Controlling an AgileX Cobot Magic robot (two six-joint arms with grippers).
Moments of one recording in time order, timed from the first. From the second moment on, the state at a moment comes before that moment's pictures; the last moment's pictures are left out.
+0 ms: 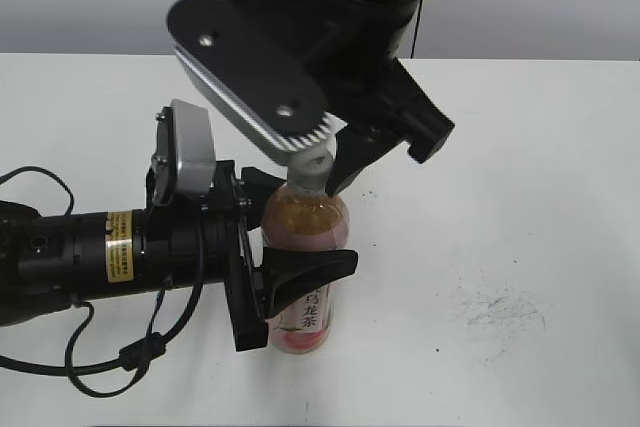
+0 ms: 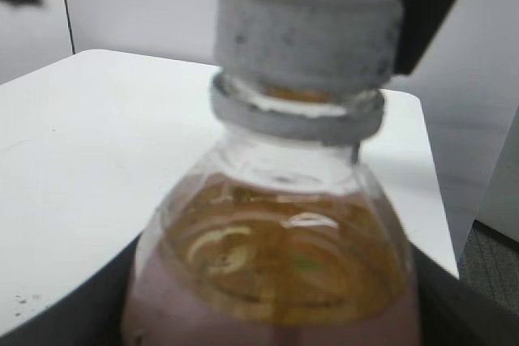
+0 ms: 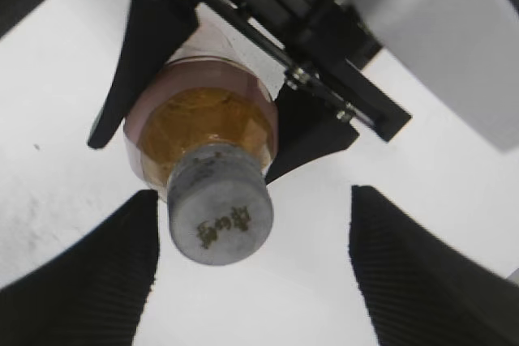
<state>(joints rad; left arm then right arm) -0.49 1.90 -0.56 0.93 -1.22 -0.31 0.84 1.80 -1.66 0.10 1.23 -1.80</state>
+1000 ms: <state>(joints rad) -0.49 1.90 -0.56 0.93 -1.22 -0.31 0.84 1.76 -1.58 0.12 1.22 -0.10</state>
